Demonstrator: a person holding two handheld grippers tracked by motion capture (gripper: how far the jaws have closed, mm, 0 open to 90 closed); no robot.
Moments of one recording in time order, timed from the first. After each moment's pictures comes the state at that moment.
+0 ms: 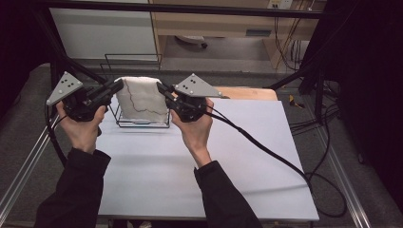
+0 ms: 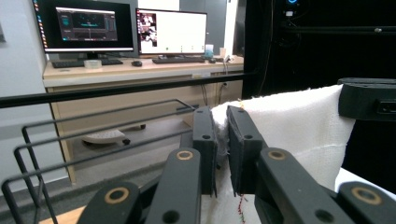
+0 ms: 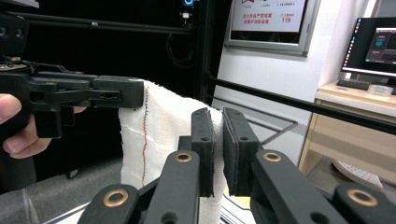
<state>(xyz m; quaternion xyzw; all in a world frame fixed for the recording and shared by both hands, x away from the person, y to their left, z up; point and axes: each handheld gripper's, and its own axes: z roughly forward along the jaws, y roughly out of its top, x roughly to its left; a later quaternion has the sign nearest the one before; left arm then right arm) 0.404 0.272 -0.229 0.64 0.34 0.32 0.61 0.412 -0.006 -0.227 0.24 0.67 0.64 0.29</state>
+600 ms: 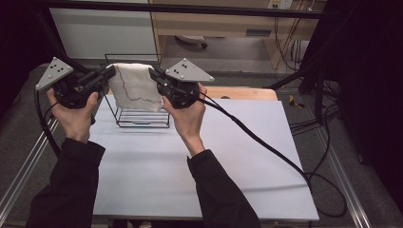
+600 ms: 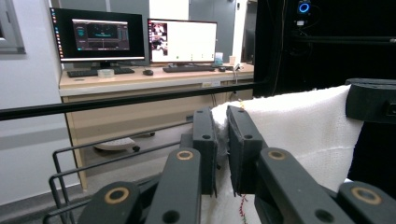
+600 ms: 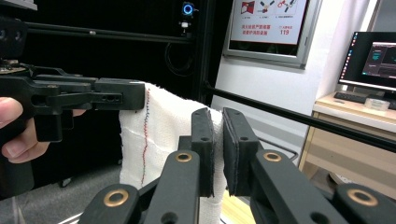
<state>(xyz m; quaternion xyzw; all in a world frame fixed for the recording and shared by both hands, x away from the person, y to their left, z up) 0.418 0.284 -0.206 0.62 0.35 0.34 0.61 0.427 0.012 -0.201 0.24 0.66 0.64 0.30</state>
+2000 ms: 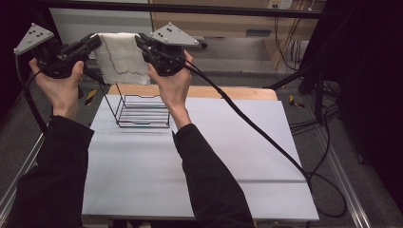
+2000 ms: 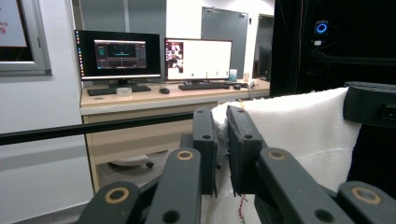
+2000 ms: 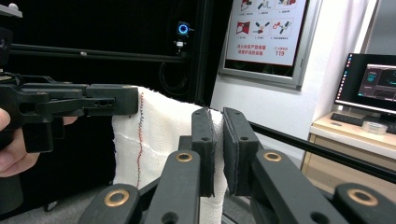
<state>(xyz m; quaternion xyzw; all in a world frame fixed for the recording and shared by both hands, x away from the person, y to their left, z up) 0.458 0.307 -0.160 0.60 0.36 0.37 0.62 0.474 0.042 -0.155 0.23 0.65 0.66 0.31</state>
